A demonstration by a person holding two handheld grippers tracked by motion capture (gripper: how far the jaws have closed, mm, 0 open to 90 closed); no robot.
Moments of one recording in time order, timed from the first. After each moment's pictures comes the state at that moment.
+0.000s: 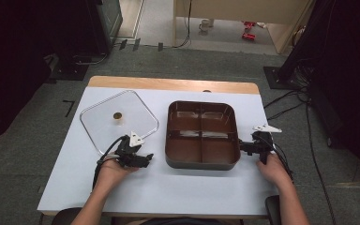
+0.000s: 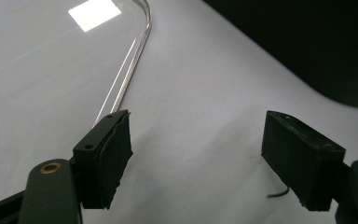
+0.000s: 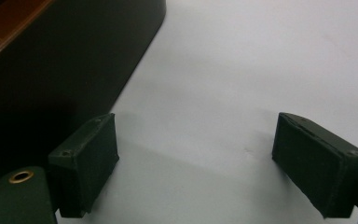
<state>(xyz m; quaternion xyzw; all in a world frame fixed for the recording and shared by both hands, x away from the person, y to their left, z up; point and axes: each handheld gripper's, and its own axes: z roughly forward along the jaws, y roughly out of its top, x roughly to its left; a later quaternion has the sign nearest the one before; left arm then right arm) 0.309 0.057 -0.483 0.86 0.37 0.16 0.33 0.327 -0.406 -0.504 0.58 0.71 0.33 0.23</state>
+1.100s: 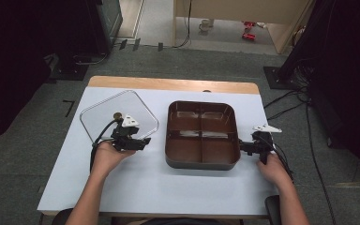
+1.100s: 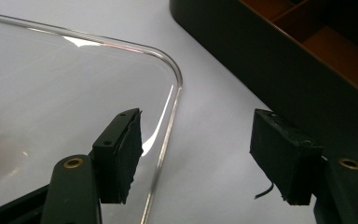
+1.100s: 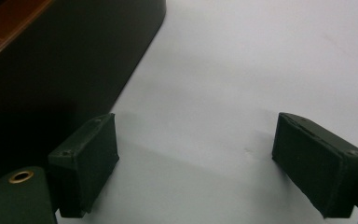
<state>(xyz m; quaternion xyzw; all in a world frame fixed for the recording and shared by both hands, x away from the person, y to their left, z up) 0.349 0.070 -0.446 0.85 0.37 0.13 0.36 0.327 -0.406 -0.504 0.58 0.71 0.33 0.23</state>
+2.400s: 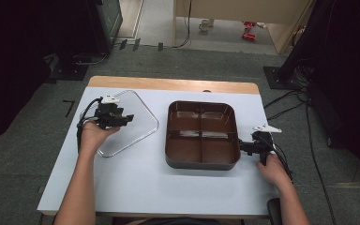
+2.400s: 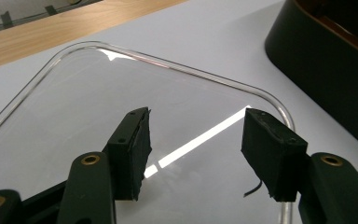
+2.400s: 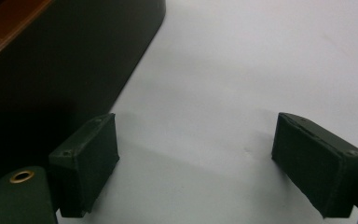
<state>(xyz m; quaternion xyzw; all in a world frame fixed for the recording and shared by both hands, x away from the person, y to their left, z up) 0.418 0.129 -0.434 0.81 0.41 0.16 0.38 0.327 -0.406 -0.504 0.58 0.71 0.33 0.23</state>
